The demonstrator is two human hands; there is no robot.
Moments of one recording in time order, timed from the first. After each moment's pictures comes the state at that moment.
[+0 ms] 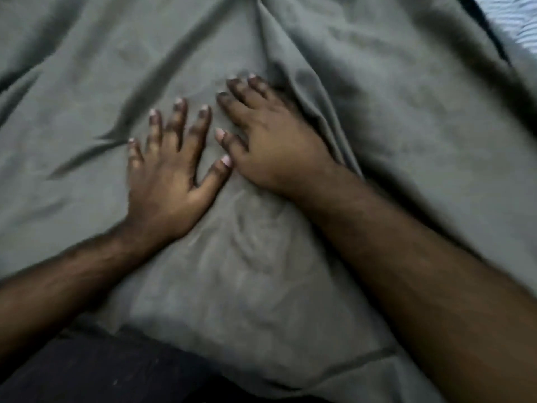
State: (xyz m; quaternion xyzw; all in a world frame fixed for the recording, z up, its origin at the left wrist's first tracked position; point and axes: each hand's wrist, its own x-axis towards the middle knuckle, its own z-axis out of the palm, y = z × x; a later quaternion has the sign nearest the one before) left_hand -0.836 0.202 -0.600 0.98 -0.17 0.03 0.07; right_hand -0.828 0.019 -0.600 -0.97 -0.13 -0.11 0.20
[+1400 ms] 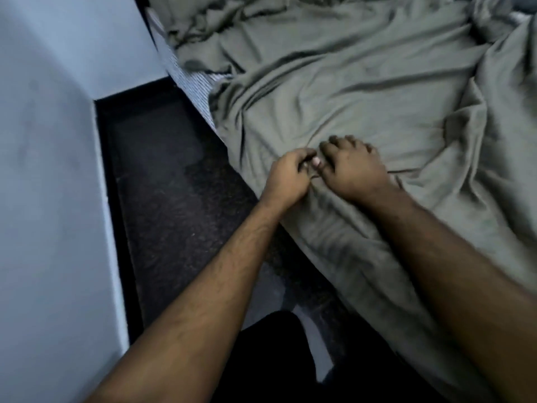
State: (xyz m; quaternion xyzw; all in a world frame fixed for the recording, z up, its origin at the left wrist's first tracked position) left_hand -1.026 0.228 -0.592 0.87 0.15 0.17 0.44; right_hand -0.951 0.097 -0.578 -0.93 -0.35 -0.09 0.07
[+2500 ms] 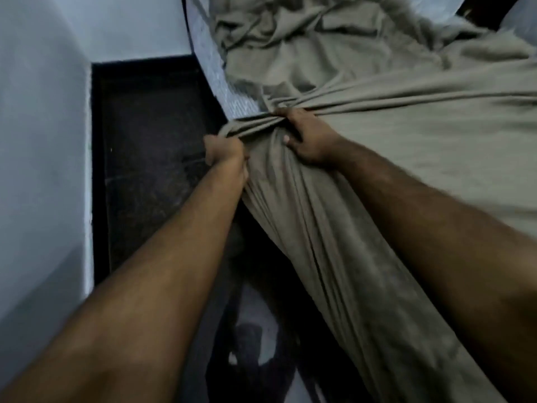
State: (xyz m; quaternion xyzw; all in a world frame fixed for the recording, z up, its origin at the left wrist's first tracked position) left_hand -0.867 0.611 -0.621 0.49 0.53 0.34 0.60; right_hand -0.761 0.473 -0.555 -0.82 -0.55 0.05 0.14
